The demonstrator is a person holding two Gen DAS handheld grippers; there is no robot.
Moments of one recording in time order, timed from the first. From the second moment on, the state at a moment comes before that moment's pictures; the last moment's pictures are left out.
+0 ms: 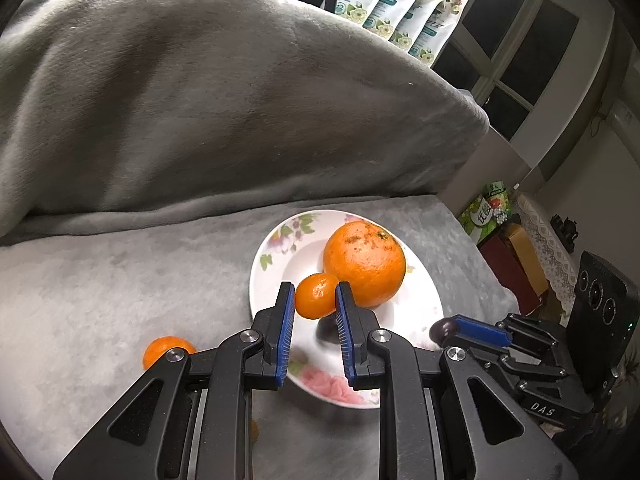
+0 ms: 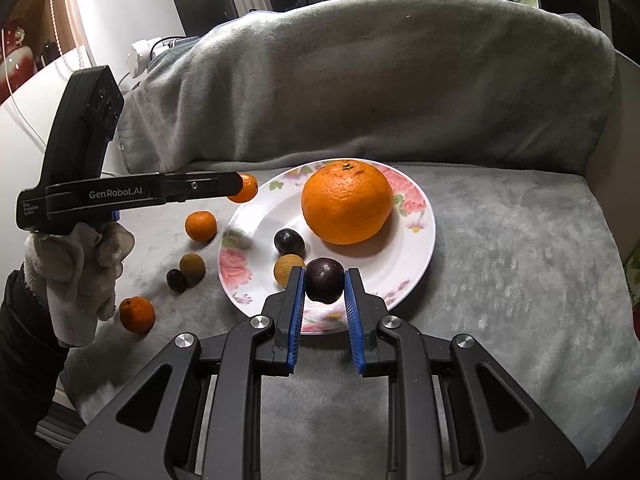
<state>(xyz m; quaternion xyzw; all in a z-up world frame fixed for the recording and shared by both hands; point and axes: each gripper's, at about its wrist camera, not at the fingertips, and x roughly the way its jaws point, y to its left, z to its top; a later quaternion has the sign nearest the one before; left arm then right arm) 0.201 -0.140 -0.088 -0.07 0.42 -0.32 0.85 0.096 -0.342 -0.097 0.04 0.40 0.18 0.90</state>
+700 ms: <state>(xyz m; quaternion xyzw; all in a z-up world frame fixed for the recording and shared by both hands) 0.204 -0.138 -0.079 -0.08 0.41 -0.30 0.86 0.098 -0.334 -0.092 0.02 0.37 0.16 0.91</state>
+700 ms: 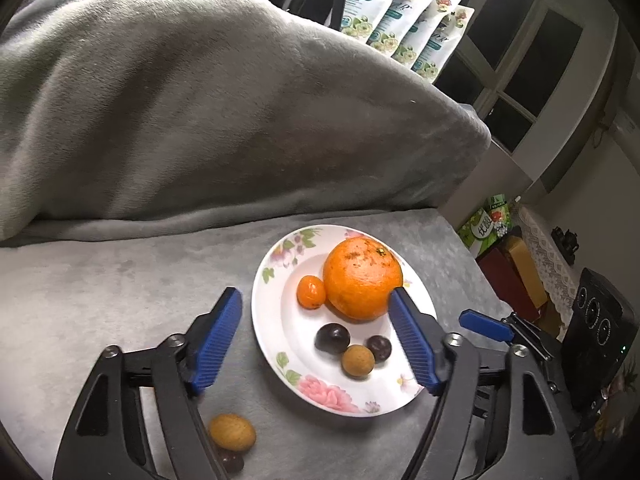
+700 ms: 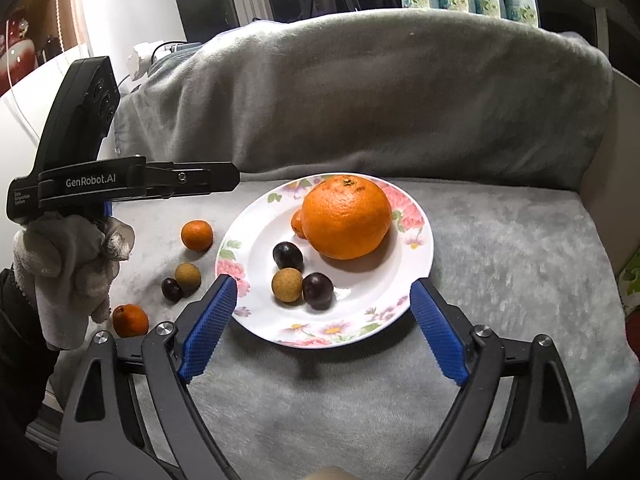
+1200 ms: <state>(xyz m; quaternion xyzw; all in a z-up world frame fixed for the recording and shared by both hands) 0.199 -0.098 -0.072 -0.08 0.40 -0.27 0.87 0.084 -0.322 -0.081 0.02 0.36 0.18 0.91</state>
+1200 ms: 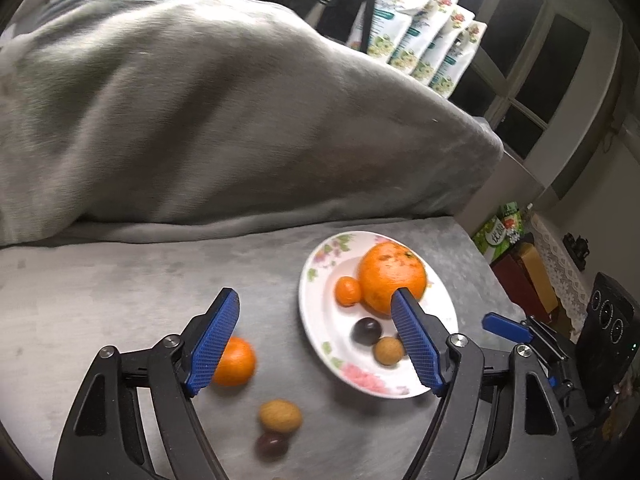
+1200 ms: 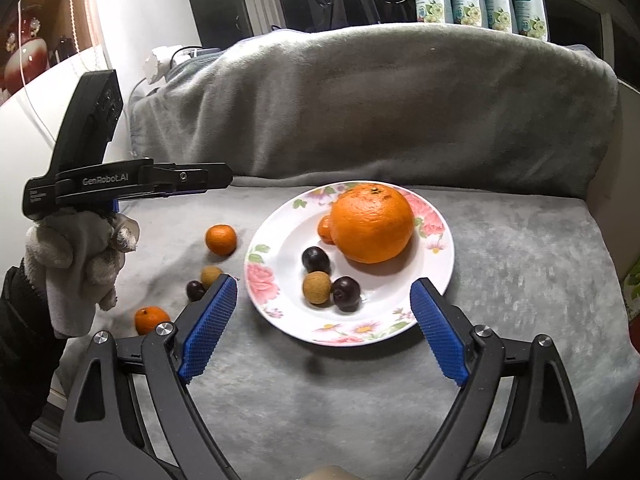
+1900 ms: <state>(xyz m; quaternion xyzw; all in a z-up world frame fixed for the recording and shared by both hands) 0.197 -0.034 -0.099 -0.10 0.42 -0.23 0.87 0.060 -0.251 -0.083 0.00 0.37 0.28 0.89</state>
